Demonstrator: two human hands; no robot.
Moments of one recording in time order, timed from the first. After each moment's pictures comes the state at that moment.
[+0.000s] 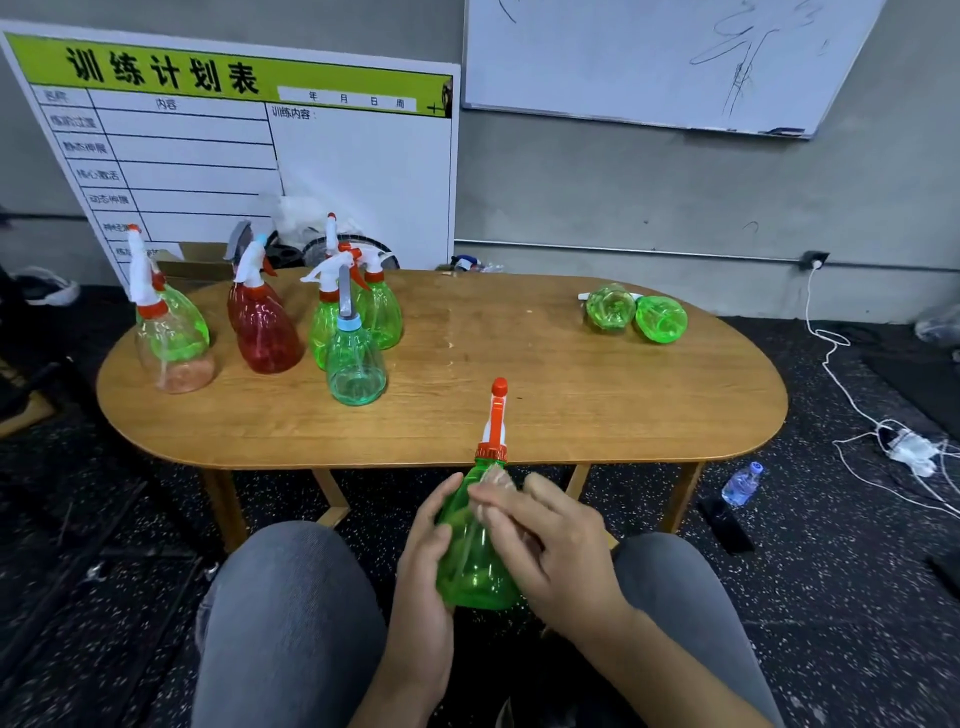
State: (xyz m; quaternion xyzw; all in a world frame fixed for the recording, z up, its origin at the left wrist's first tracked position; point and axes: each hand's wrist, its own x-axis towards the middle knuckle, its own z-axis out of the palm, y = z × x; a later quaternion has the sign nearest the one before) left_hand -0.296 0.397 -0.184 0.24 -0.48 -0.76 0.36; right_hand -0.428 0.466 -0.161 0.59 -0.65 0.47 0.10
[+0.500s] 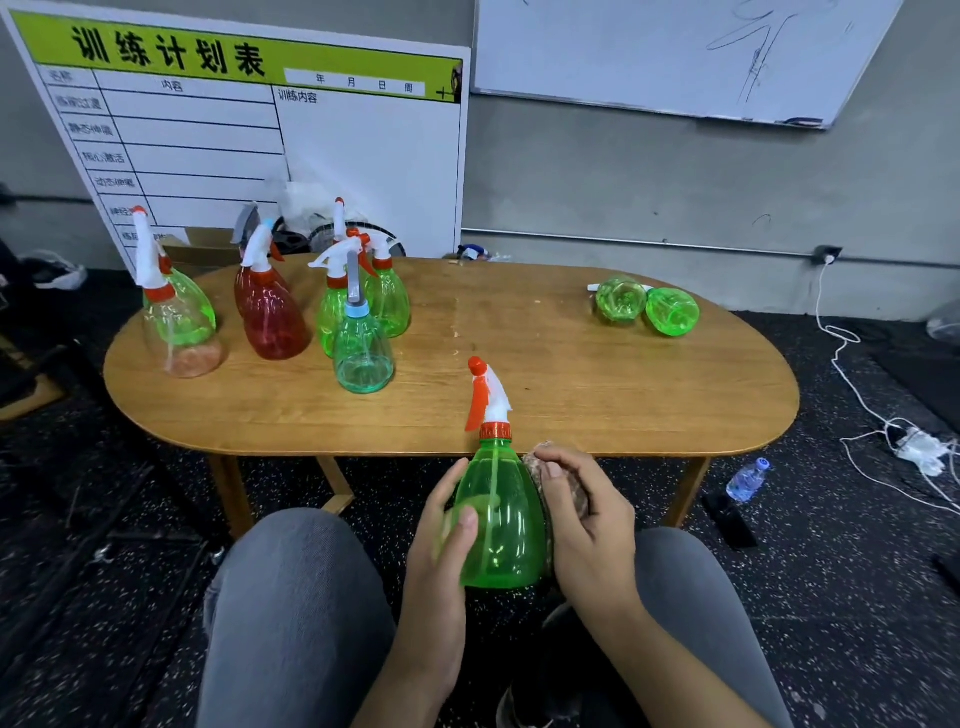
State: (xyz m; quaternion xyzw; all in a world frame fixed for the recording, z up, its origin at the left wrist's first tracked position) left_hand -0.300 0.400 -0.187 0.25 -0.51 -0.73 0.38; right_hand -0.429 0.464 -0.167 0.37 -0.66 0.65 -0.04
